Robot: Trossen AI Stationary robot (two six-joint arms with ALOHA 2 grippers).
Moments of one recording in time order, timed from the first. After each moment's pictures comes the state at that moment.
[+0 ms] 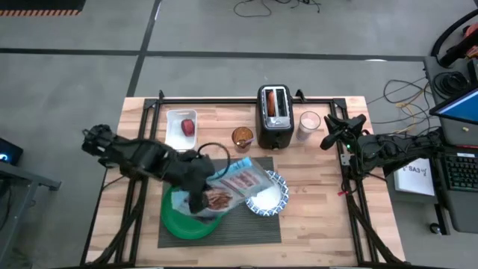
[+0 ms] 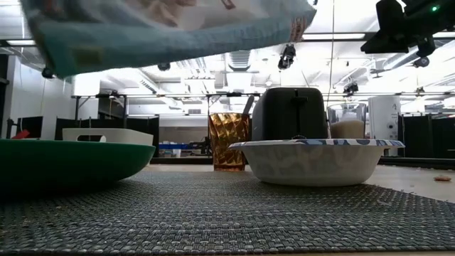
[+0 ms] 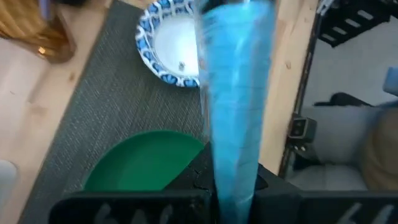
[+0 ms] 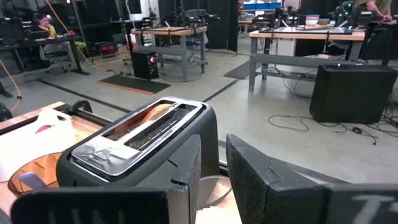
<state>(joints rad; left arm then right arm) -0.40 1.59 1.88 -1.31 -0.14 -0.76 0.18 0.37 0.48 -0.41 1.12 0.30</state>
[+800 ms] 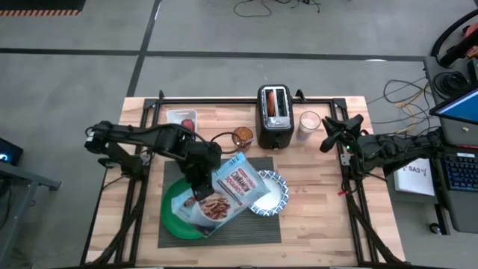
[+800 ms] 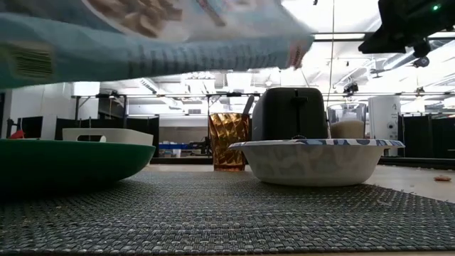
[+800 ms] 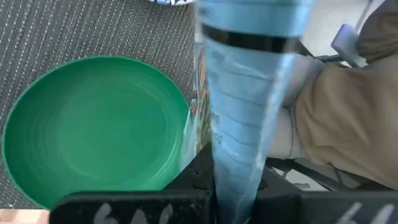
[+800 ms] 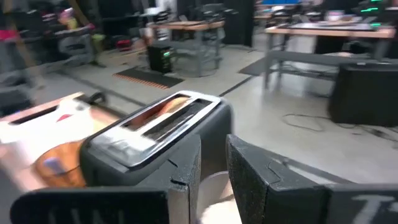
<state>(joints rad) -0.18 1.59 1.75 -1.31 0.36 -0.76 0.18 0.37 0.48 -0.40 1.03 0.28</state>
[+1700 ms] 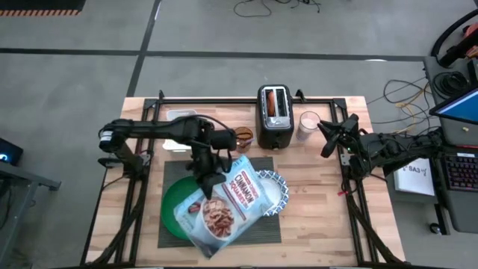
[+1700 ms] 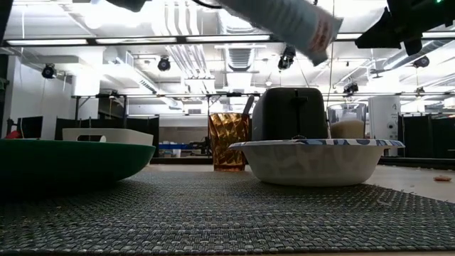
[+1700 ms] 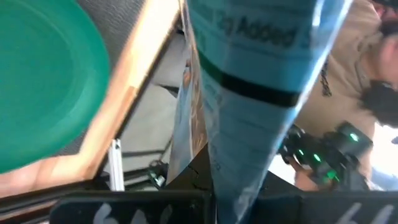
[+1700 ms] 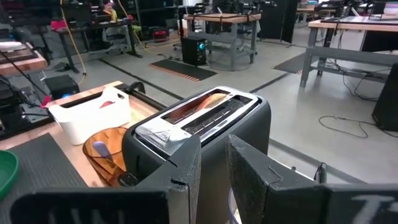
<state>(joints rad) -0.02 1.72 1.74 -1.34 0.95 -0.73 0.18 0.37 0.52 -0.41 0.88 0.25</state>
